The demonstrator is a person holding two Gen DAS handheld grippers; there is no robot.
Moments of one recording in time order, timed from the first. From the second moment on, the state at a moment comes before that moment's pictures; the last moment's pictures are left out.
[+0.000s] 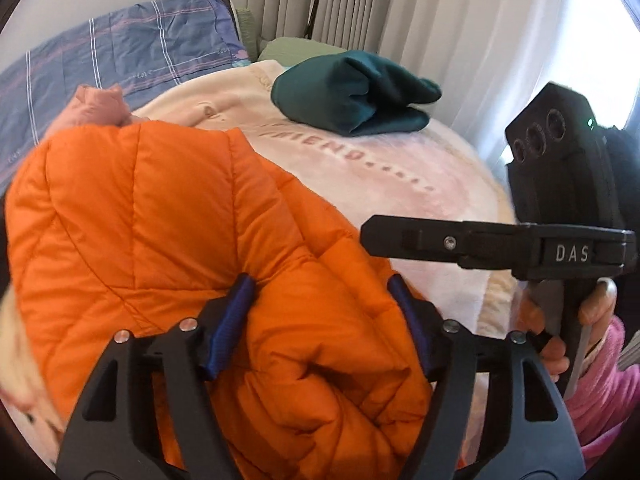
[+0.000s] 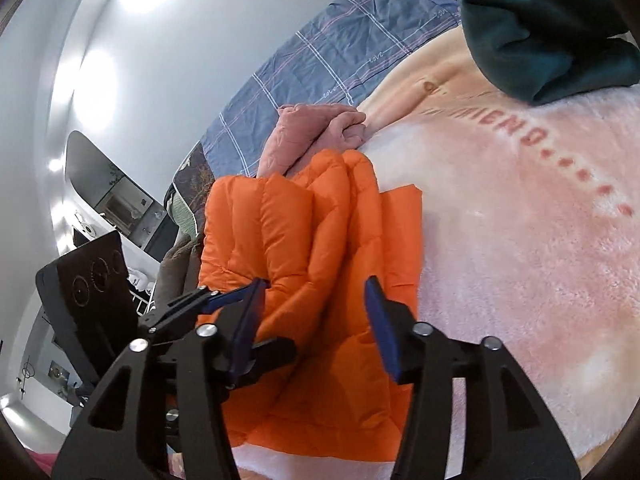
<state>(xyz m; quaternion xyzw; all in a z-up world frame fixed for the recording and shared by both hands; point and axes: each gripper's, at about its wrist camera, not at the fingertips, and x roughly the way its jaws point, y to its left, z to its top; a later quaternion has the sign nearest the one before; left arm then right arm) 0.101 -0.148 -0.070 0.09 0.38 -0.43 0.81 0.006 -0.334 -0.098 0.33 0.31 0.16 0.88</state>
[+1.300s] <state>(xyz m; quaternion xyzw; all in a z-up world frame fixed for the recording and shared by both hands) 0.181 -0.149 -0.076 0.11 0.37 -0.37 0.85 -0.069 -0.308 -0.143 0.32 0.34 0.06 0.88</state>
